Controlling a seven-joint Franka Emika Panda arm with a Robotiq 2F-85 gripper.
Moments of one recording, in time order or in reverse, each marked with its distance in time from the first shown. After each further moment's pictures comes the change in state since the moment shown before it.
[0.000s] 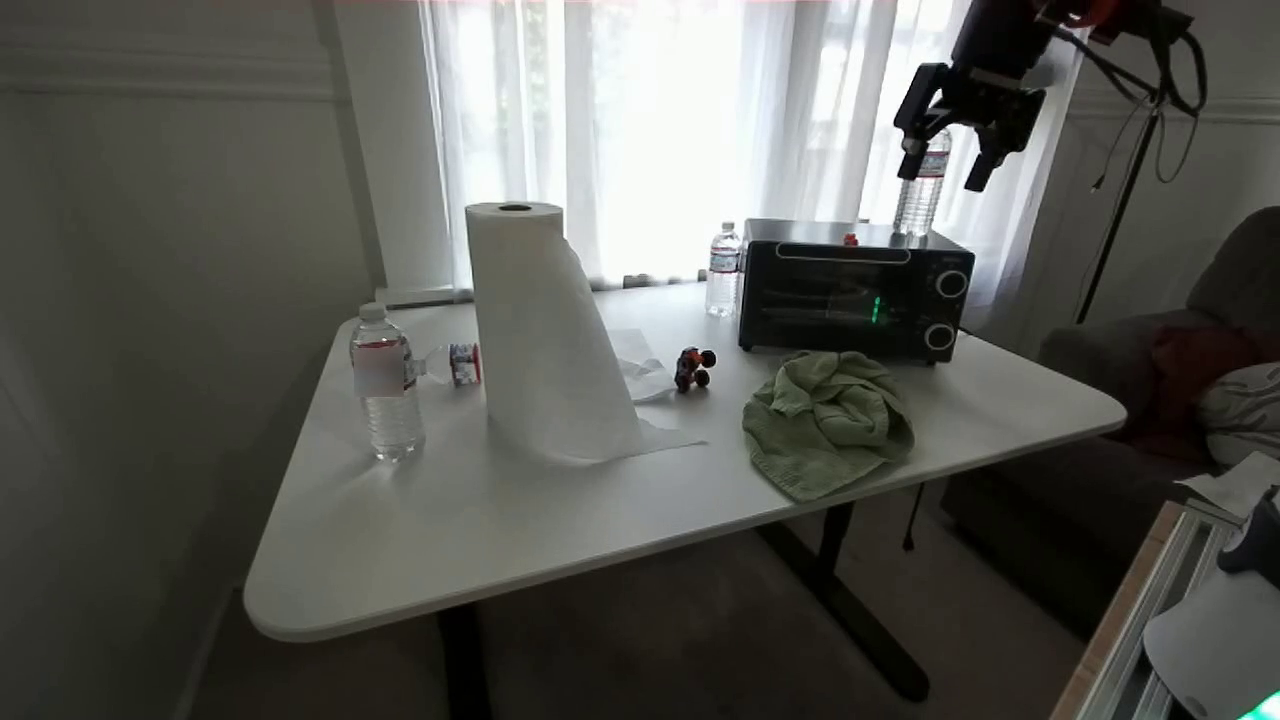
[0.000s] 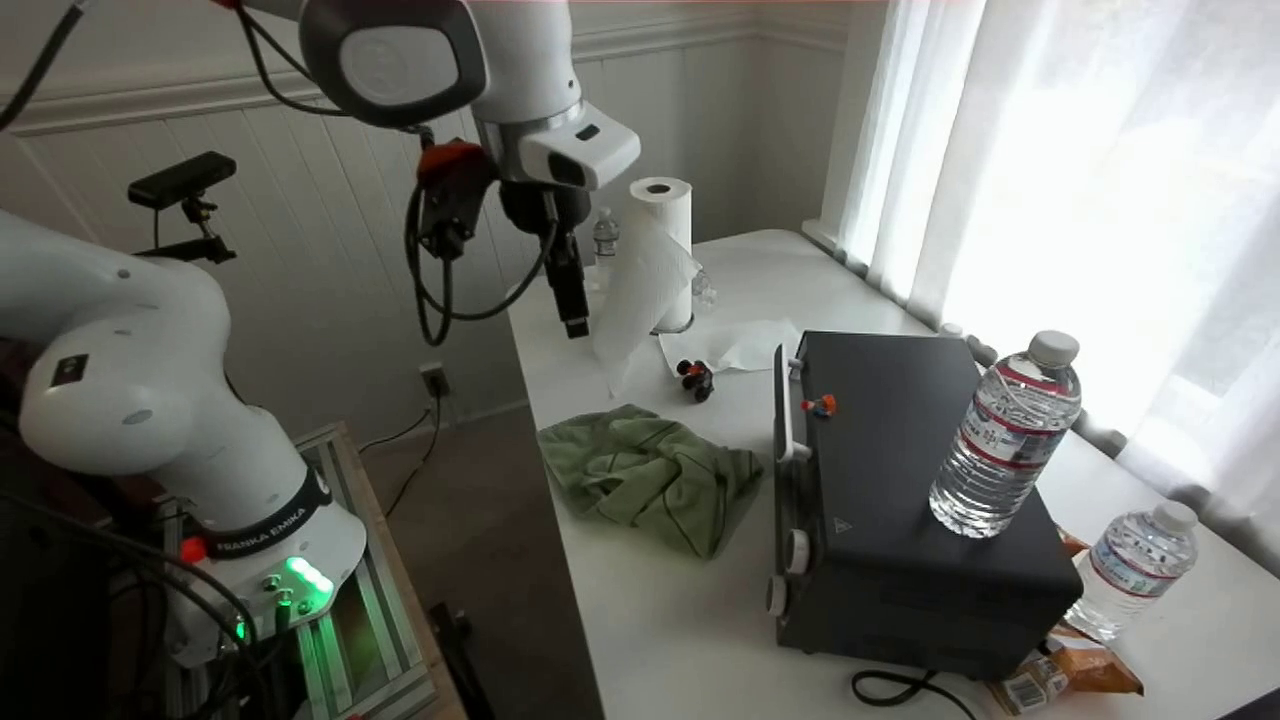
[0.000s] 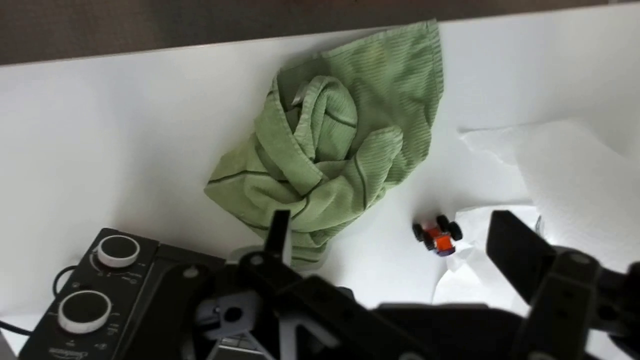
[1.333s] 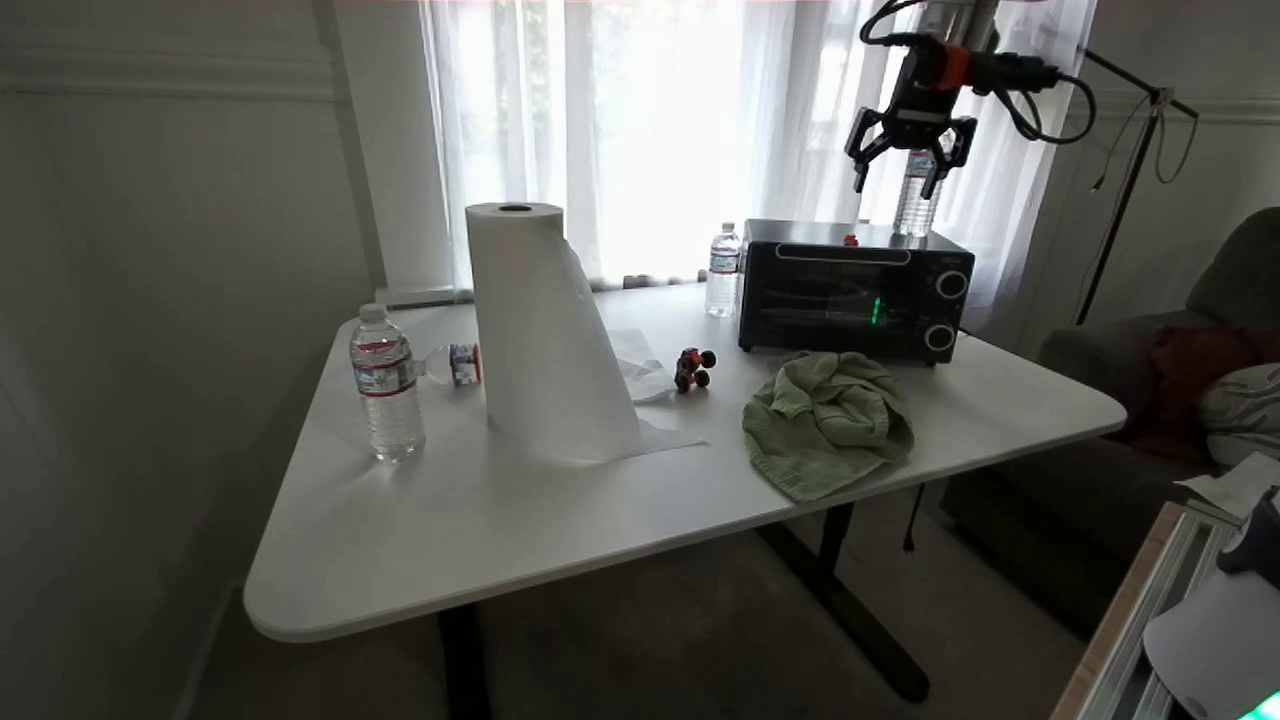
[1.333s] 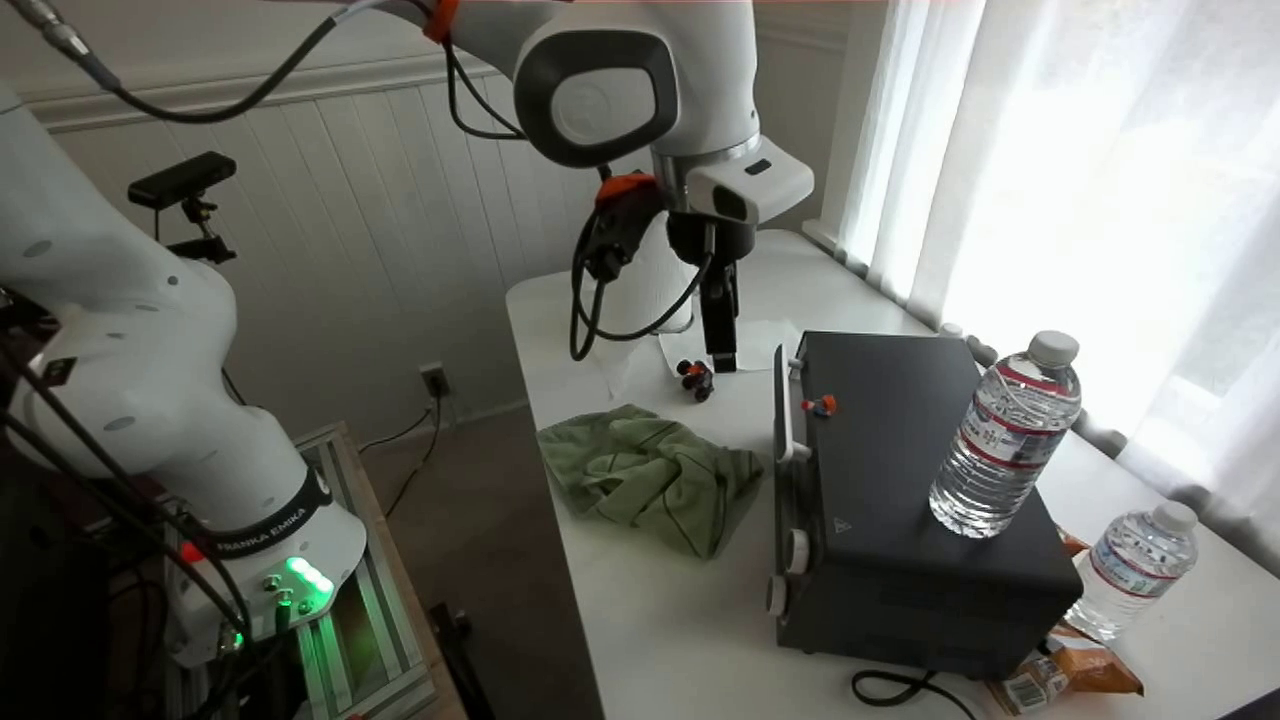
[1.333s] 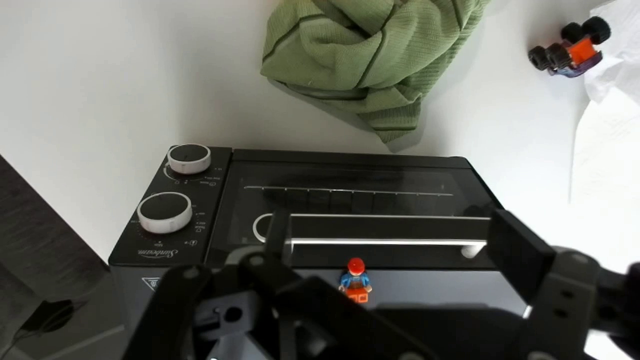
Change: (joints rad) arm -0.086 0.456 0.001 0.315 -0.033 0.216 0.232
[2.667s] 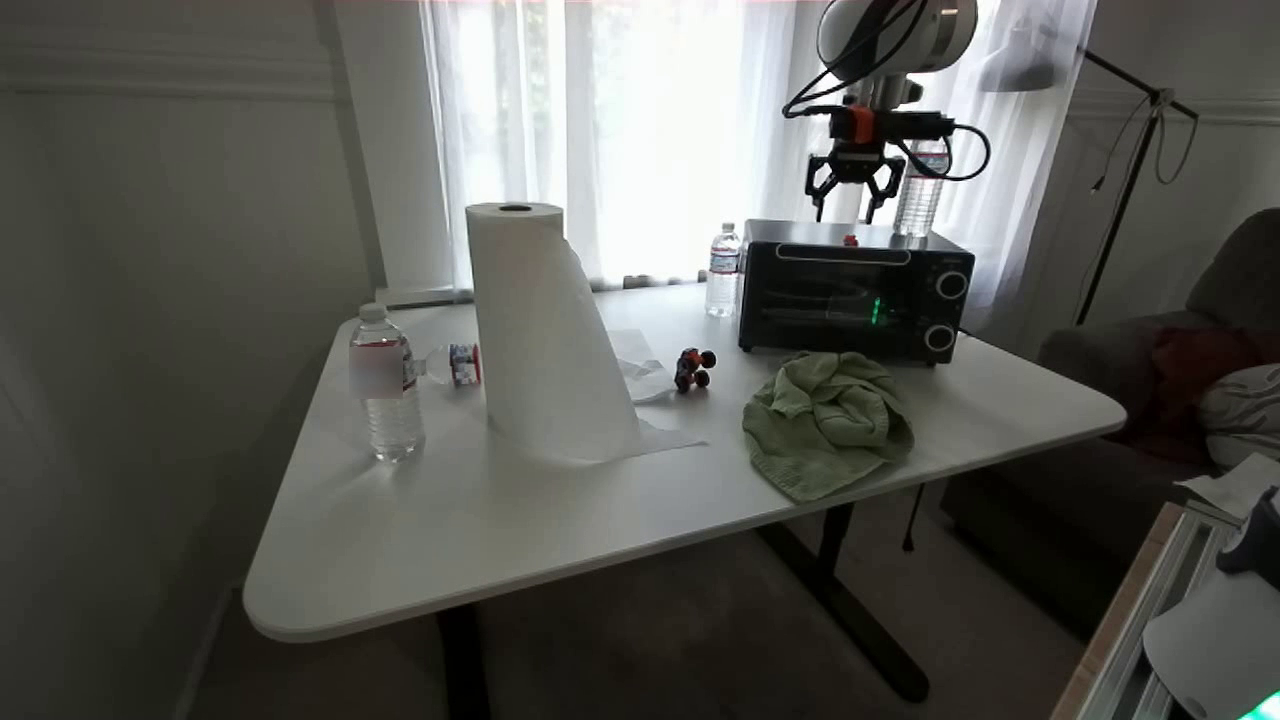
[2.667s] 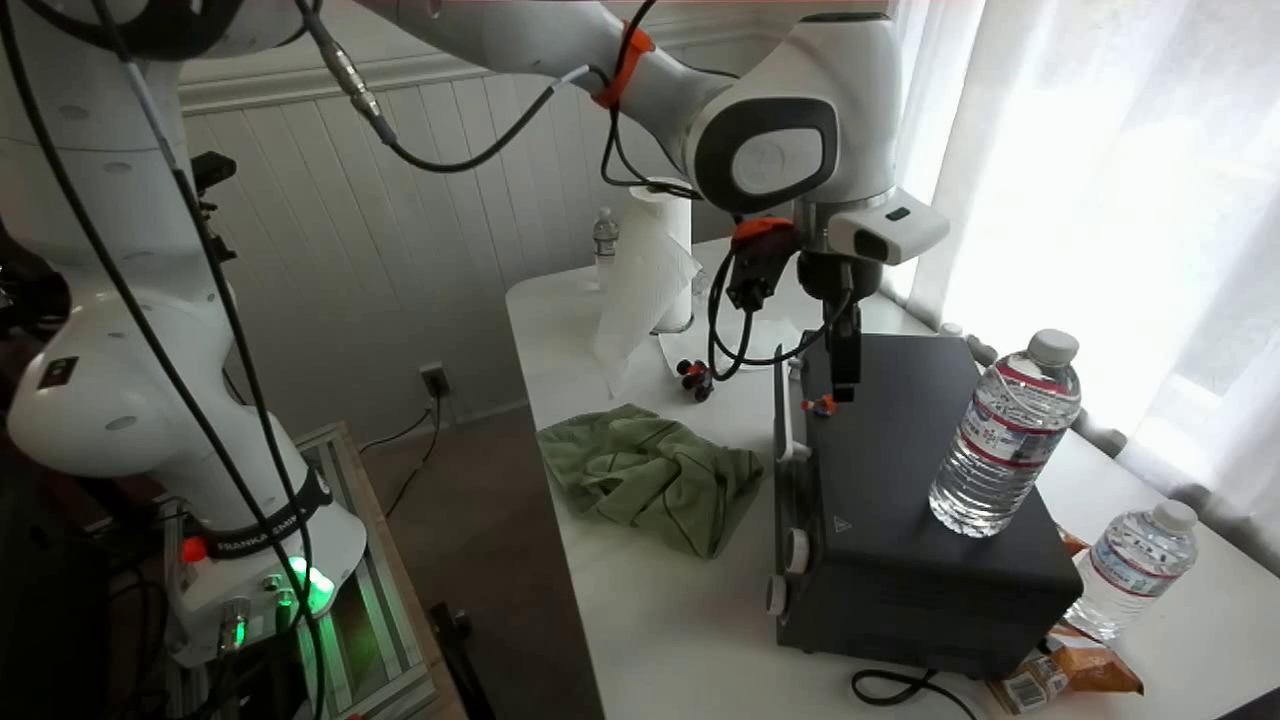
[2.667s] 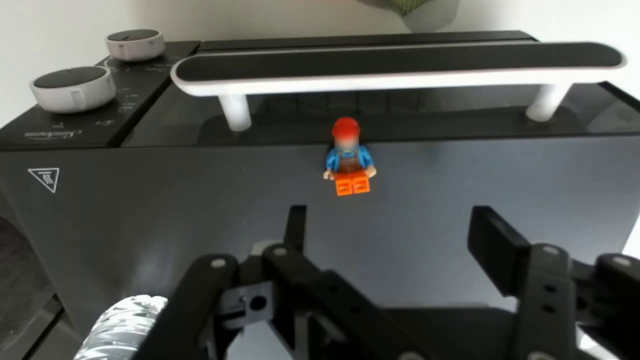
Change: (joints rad) arm 0.004 0.445 -0.025 0.418 0.002 0.023 0.097
